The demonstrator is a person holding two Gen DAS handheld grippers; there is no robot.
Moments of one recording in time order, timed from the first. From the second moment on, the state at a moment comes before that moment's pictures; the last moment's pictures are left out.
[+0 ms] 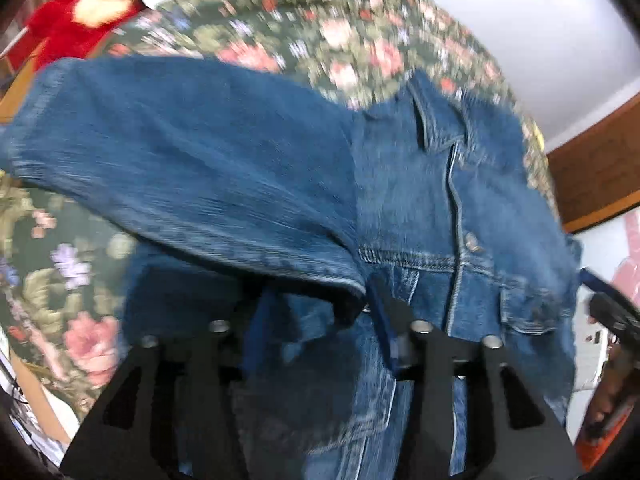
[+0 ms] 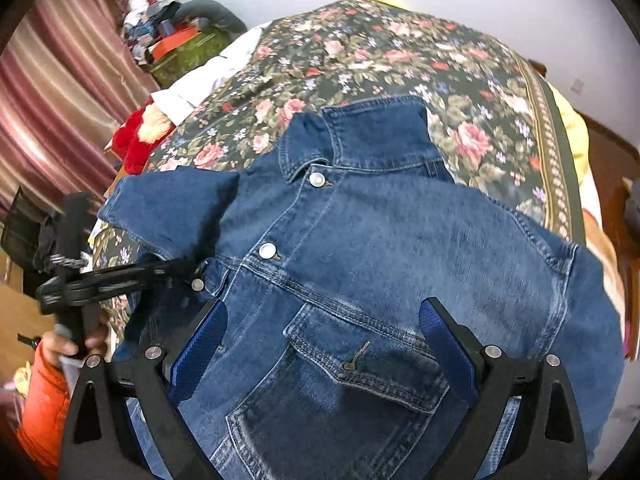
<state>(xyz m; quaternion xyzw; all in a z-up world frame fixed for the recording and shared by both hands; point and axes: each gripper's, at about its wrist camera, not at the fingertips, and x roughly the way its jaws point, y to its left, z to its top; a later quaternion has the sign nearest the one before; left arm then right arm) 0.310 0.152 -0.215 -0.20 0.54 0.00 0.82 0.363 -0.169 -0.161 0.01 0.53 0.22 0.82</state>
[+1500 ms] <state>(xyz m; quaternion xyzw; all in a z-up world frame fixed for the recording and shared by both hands) 0.345 0.062 -0.035 0.01 0.28 0.00 0.96 0.355 -0.248 -0.138 0.11 0.49 0.20 0.84</state>
